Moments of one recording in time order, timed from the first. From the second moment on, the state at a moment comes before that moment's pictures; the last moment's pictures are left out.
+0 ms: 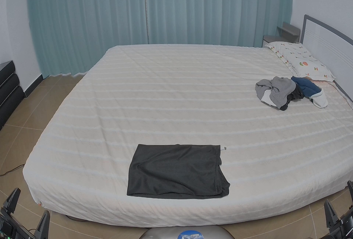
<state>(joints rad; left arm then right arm) -0.01 0.01 -0.02 -0.05 -0.15 0.08 0.00 0.01 -0.02 -0.01 0.07 -0.08</state>
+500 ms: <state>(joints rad) -0.01 0.01 -0.02 -0.02 0.04 -0.02 0.00 0.01 -0.02 0.00 0.00 0.00</state>
